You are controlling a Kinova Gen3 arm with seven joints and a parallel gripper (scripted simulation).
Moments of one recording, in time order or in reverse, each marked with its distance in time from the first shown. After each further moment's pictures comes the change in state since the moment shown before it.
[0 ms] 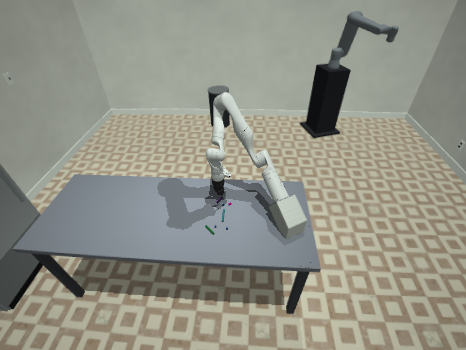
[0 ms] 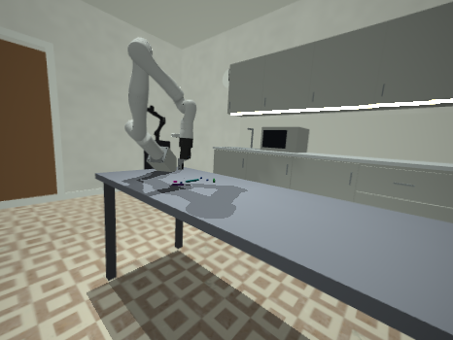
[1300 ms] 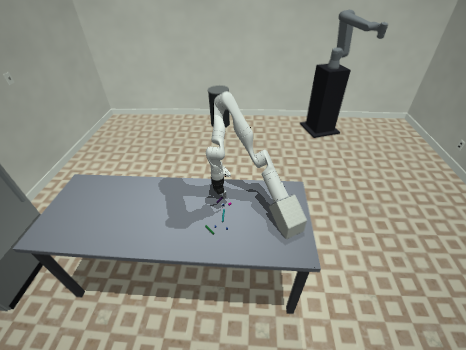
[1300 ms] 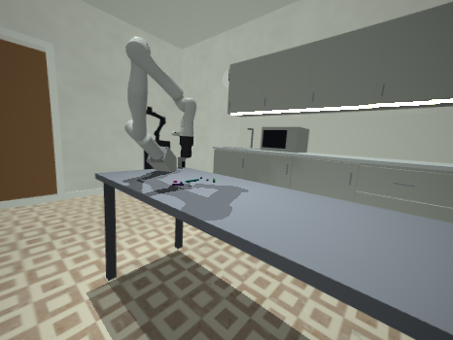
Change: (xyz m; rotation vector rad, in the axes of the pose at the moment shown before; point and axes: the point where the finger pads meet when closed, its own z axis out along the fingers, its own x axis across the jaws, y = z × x) arm 0.002 0.005 -0.009 -0.016 0.007 -0.014
